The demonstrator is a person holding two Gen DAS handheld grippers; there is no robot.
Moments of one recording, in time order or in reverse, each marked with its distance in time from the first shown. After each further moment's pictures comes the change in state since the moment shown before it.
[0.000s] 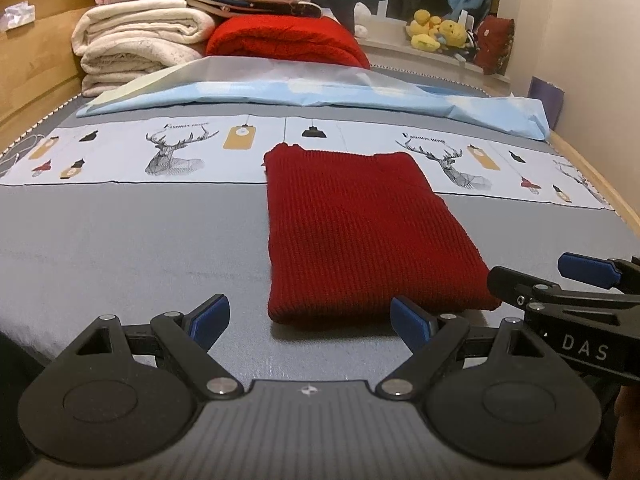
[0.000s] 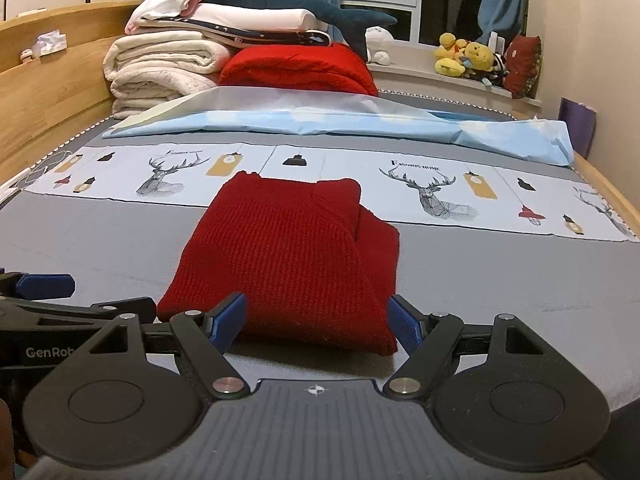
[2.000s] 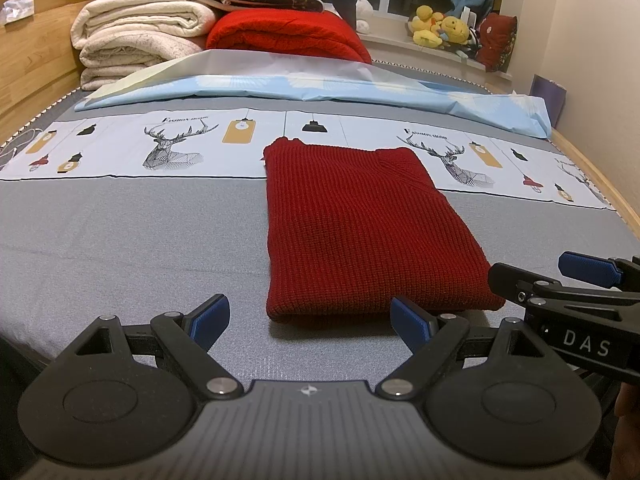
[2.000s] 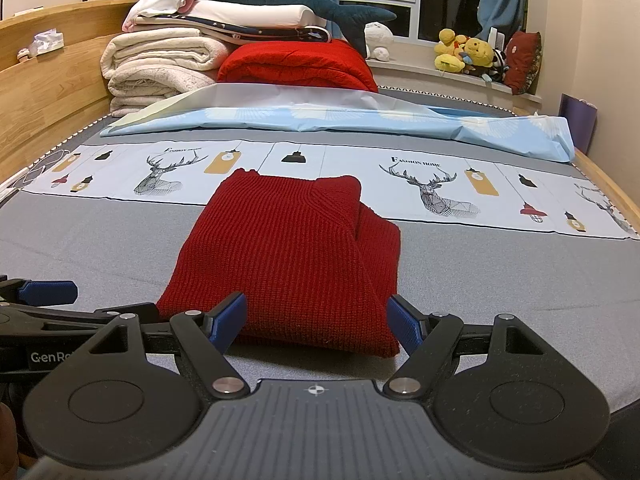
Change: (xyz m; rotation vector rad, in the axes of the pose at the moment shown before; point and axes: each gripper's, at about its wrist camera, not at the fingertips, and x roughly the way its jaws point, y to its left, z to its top) left arm 0.006 0.002 -0.001 -0.007 0.008 -0.003; right arm 0.002 -0.003 0.000 0.005 0.005 -0.001
